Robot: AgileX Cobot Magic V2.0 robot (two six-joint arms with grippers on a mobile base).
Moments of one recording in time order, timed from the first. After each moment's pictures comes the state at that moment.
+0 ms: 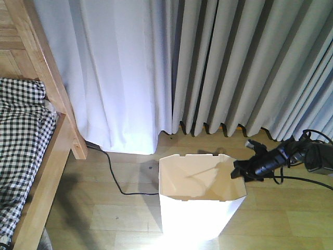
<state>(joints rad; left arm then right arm) 0.01 -0.02 0.03 0.03 0.08 0.00 -0.25 3.19 -2.08 0.75 0.76 -0.82</state>
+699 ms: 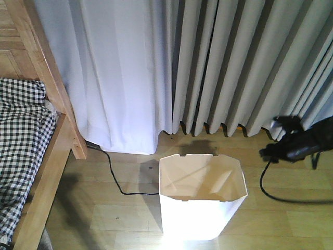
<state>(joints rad) 0.01 -0.02 0.03 0.03 0.08 0.00 -0.25 2.32 -1.08 0.99 0.26 -1.34</state>
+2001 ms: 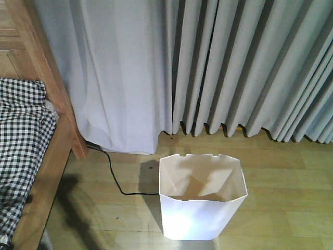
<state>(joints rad) 0.01 -0.02 0.03 0.03 0.08 0.00 0.22 0.43 -0.32 1.59 -0.27 -1.58</state>
